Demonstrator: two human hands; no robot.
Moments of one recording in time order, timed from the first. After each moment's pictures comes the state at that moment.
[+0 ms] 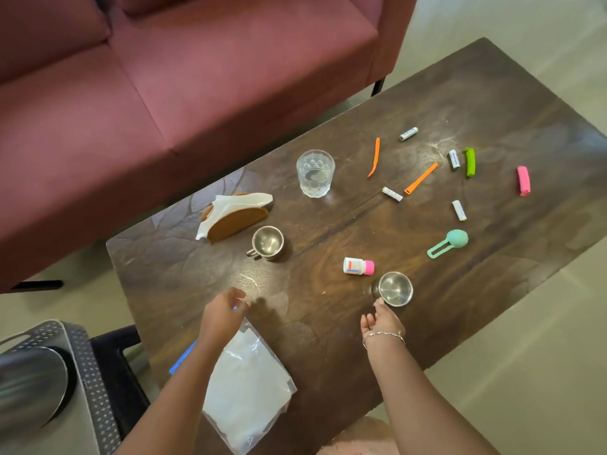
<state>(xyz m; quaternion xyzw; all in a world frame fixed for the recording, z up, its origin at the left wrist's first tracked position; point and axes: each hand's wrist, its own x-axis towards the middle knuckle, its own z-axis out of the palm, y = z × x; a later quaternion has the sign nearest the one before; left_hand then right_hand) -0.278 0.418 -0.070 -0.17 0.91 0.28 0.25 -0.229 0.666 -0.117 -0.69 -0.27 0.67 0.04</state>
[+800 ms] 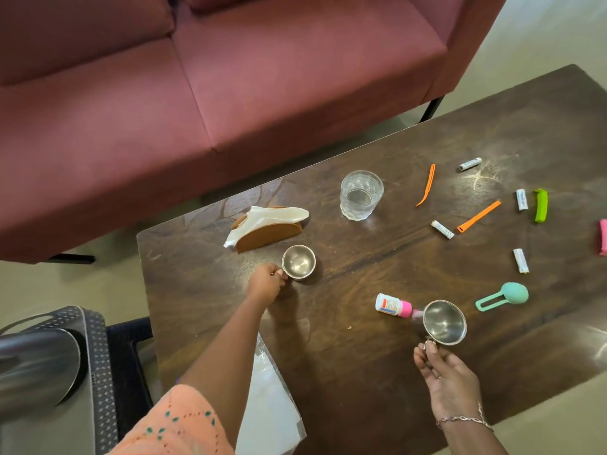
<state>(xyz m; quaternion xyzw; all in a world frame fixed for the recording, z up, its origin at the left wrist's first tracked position) -0.370 0.444 -0.121 -0.27 0.83 0.38 0.31 -0.227 0.714 -0.101 -0.51 -0.43 0.75 0.01</state>
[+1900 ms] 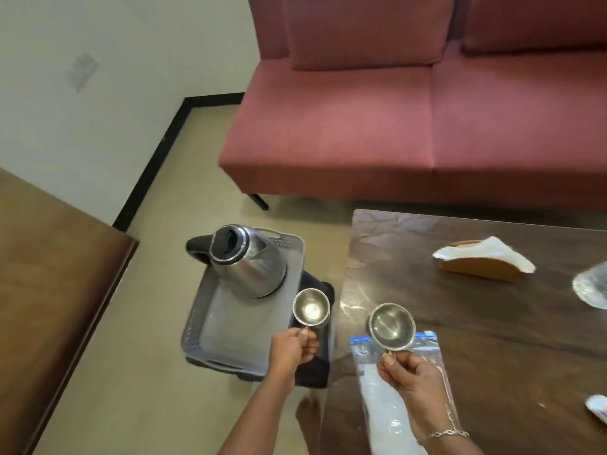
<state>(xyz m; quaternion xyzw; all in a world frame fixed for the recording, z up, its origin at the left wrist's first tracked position) -0.125 0.226 -0.027 -0.57 0.52 0.63 0.03 -0.187 0.408 -0.043 -0.19 -0.56 0.73 -0.36</state>
